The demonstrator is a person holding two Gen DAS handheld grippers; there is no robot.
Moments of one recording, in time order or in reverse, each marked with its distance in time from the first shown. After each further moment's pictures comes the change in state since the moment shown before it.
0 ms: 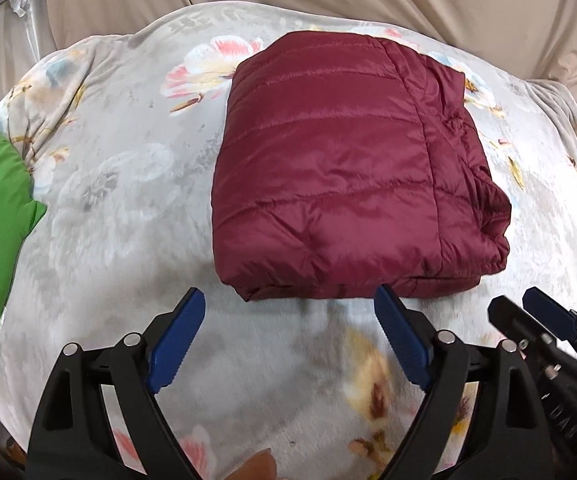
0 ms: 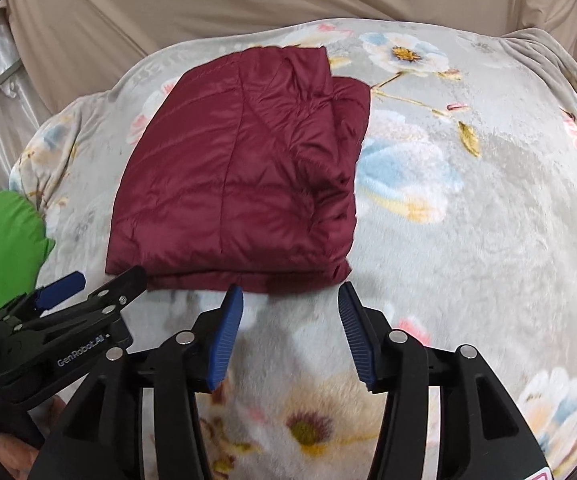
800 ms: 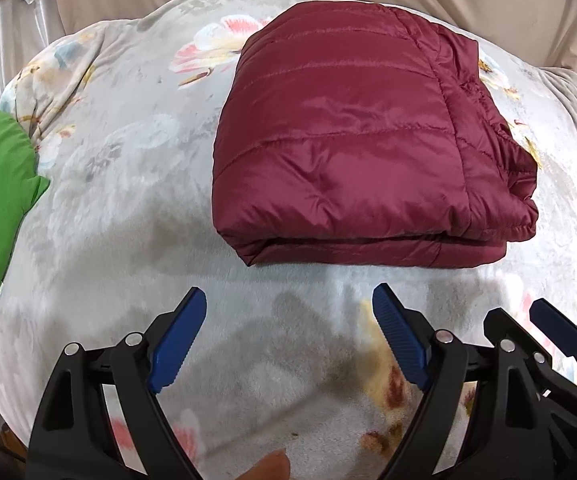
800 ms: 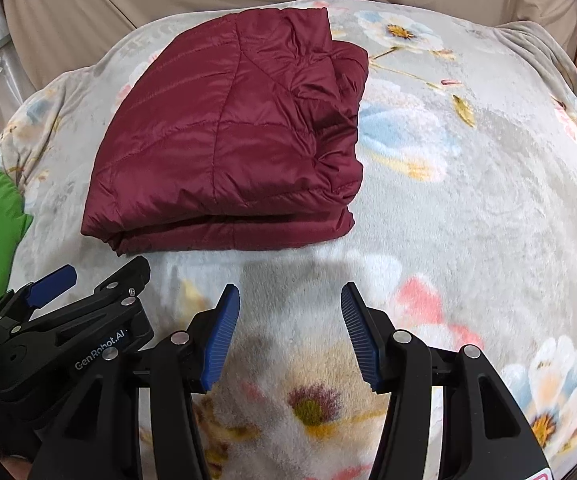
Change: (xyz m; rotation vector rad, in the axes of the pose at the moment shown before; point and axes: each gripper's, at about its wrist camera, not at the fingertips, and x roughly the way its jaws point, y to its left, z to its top) left arm 0.019 -0.002 -0.026 -0.023 0.025 0.051; right arm 0.018 0.011 -0.027 -0.003 0.049 -0.079
